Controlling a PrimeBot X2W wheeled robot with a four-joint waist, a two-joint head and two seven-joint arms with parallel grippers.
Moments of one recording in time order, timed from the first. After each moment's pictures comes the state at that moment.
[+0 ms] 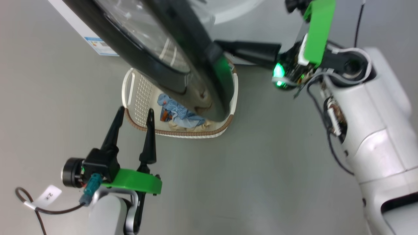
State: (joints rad) left arm -0.35 0.03 -0.29 0.21 -0.21 0.06 -0.26; right arm -1.08 -0.11 0.26 0.61 1.68 0.13 1.03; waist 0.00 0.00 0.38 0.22
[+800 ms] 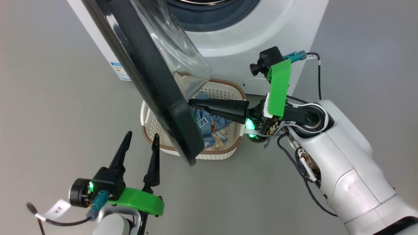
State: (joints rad) left arm -0.27 0.03 -0.30 0.25 -0.21 0.03 -0.26; right arm -0.89 -0.09 0.47 0.58 1.84 0.13 0.91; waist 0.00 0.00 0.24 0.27
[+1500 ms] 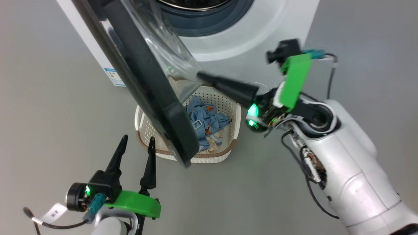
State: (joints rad) left arm -0.25 0.03 -0.28 0.26 -0.21 0.03 -0.26; right arm -0.86 -0.09 0.42 0.48 1.87 0.13 0.73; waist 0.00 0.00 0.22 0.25
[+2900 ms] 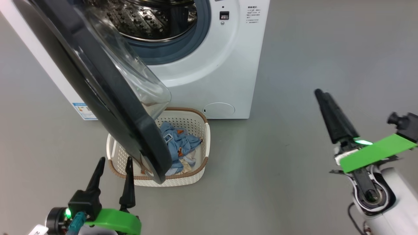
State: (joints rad) left arm -0.15 0.03 -0.14 0.27 -0.16 0.00 -0.26; right arm -0.38 -0.36 0.32 0.13 1.29 0.13 -0.12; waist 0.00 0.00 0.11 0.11
